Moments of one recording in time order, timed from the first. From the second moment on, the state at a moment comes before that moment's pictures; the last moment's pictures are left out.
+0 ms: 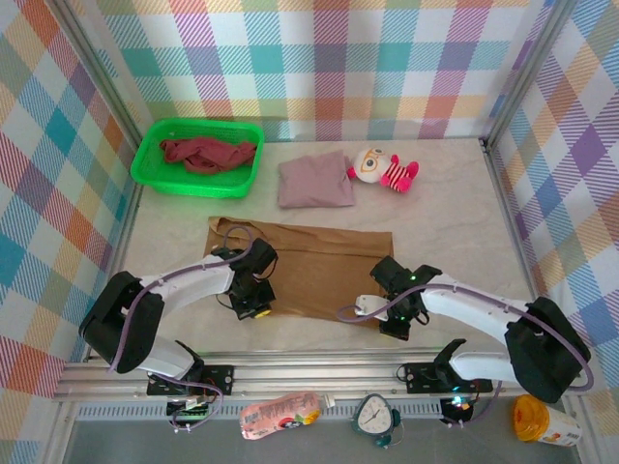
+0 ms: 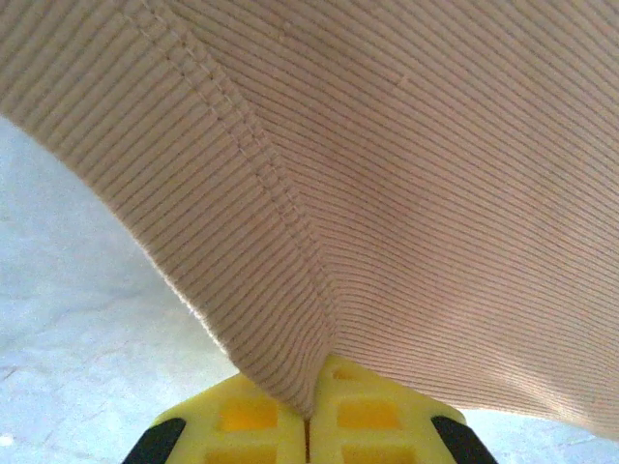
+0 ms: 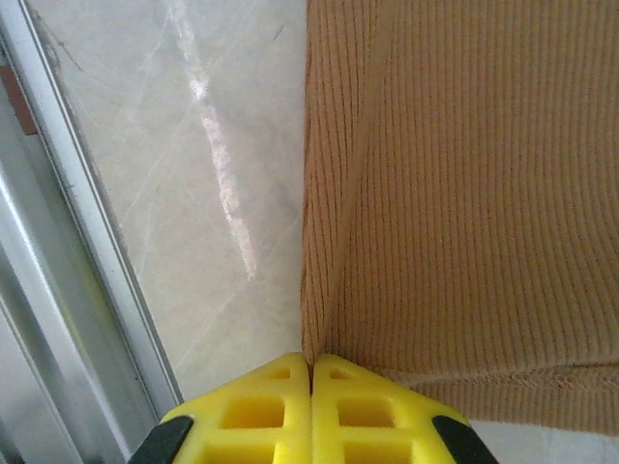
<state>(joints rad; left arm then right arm) -0.64 1.45 0.77 -0.80 0.18 -1.04 0.72 1.22 0.58 -0.86 -0.18 -0.64</state>
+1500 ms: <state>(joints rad) -0.49 1.77 1.19 -0.99 0.16 -0.70 0.39 1.50 0.89 -0.84 -0.21 -0.68</state>
